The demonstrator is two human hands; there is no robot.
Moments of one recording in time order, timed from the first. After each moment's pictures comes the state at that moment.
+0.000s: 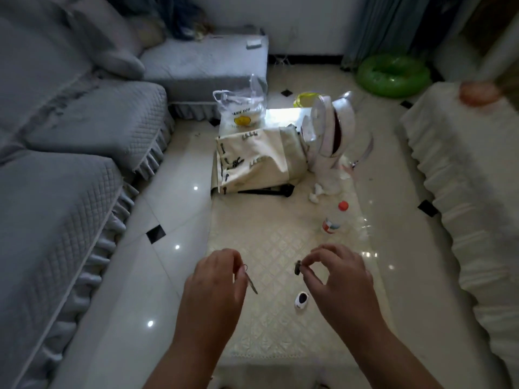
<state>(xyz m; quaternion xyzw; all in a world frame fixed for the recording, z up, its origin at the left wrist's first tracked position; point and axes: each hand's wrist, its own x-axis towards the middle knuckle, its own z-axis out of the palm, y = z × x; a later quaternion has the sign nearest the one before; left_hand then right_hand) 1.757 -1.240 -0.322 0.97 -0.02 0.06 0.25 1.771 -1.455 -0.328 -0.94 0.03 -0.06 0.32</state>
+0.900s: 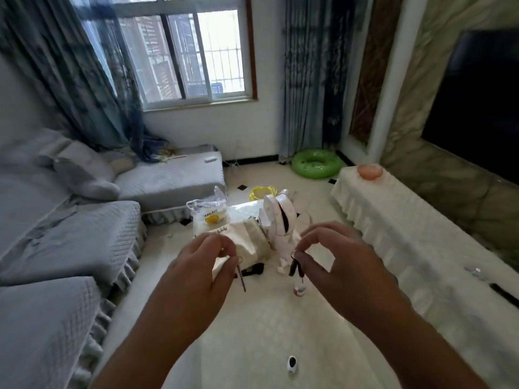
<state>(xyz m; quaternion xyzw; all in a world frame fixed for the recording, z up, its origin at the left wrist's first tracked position) 1.721 -1.222 -0.007 0.91 -0.25 0.16 0.28 1.676 -1.462 -0.004 -0.91 -0.04 -0.24 0.33</state>
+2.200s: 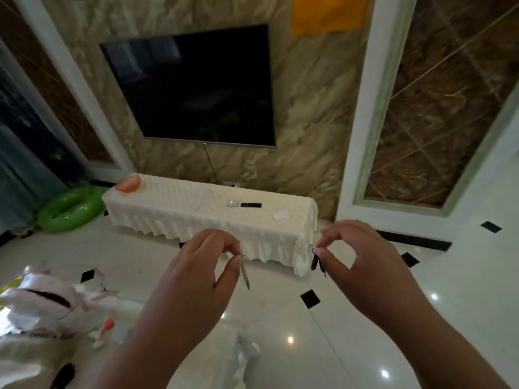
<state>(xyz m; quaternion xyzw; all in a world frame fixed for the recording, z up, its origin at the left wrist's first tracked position) 1.532 -1.496 0.000 0.66 -0.69 -0.03 0.31 1.291 -1.576 -0.019 -0.78 0.49 -0.34 0.18</state>
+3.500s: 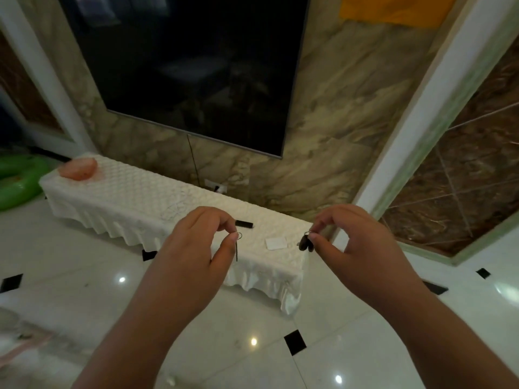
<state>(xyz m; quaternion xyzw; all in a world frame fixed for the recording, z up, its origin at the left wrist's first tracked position) 1.718 -1.836 -0.035 0.67 -0.65 -0.09 0.35 1.482 -1.913 -0.013 -0.83 0.47 -0.26 0.16</state>
